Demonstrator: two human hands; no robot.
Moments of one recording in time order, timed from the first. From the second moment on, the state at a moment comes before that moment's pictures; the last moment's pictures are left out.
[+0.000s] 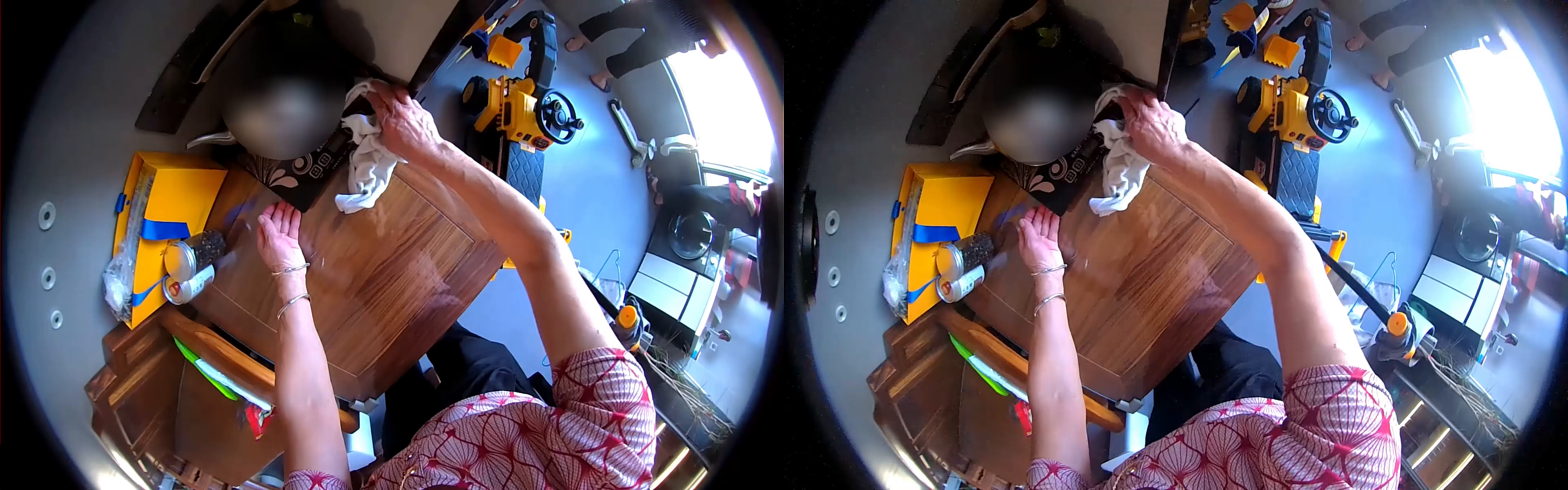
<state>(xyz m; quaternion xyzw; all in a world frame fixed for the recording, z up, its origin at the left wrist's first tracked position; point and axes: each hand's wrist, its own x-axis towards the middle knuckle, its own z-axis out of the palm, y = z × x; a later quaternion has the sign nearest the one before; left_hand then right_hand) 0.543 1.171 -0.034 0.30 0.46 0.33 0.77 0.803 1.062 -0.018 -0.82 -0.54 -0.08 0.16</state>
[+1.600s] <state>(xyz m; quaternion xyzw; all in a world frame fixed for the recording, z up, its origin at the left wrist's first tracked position) 0.428 1.106 -0.052 0.90 0.39 0.17 0.08 0.859 1.148 0.430 -0.65 -0.51 -0.43 -0.38</state>
